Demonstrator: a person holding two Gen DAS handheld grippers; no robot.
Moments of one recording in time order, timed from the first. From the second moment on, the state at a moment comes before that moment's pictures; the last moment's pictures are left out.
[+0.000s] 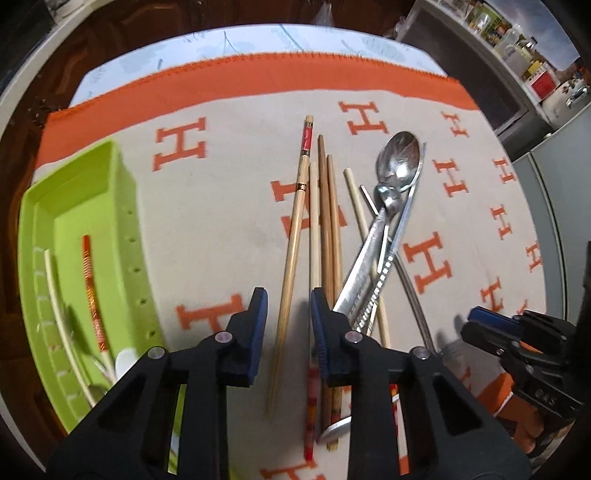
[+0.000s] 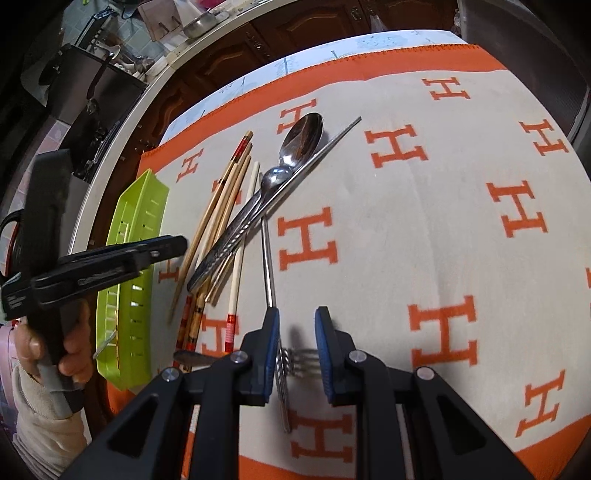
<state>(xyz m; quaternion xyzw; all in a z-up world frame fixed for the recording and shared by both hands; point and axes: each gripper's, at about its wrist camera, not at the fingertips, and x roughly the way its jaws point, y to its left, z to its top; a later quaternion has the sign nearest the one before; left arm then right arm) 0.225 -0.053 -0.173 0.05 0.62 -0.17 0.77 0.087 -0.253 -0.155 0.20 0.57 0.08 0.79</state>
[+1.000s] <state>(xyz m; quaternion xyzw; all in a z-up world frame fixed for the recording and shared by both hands) 0.215 -0.038 -0.150 0.01 0.58 -0.13 0.80 0.161 -0.276 -0.167 0.30 0.58 0.06 0.76</state>
